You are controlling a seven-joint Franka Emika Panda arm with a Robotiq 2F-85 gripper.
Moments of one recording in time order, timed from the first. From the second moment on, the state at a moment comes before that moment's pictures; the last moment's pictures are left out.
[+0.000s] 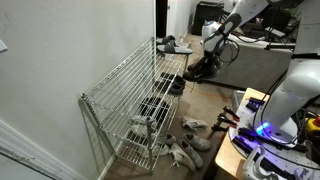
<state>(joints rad) -0.26 0.41 -0.24 -2.17 -0.34 2.49 -0.26</state>
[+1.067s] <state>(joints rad) -0.34 0.54 -0.12 -1.98 -0.24 2.23 -0.64</state>
